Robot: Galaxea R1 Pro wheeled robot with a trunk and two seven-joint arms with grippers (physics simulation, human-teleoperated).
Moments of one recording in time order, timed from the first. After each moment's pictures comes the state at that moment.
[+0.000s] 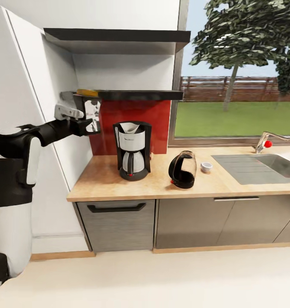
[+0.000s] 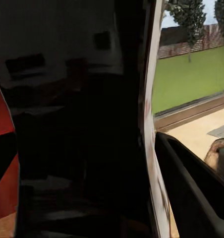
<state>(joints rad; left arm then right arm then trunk) -1.07 0.21 0.02 -1.53 0.05 0.75 -0.58 -0.25 -0.17 0.34 -0.07 -0.36 0.12 0.13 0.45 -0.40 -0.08</state>
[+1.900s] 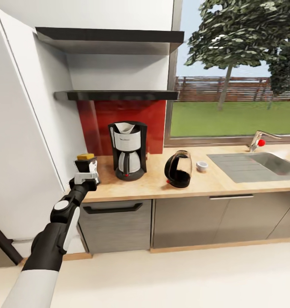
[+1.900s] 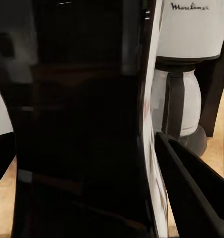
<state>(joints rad) -0.59 0.00 0.05 -1.35 -0.03 0.32 -0.03 -0.25 -0.18 0.34 -0.03 -0.36 0.12 0.13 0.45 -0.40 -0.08</state>
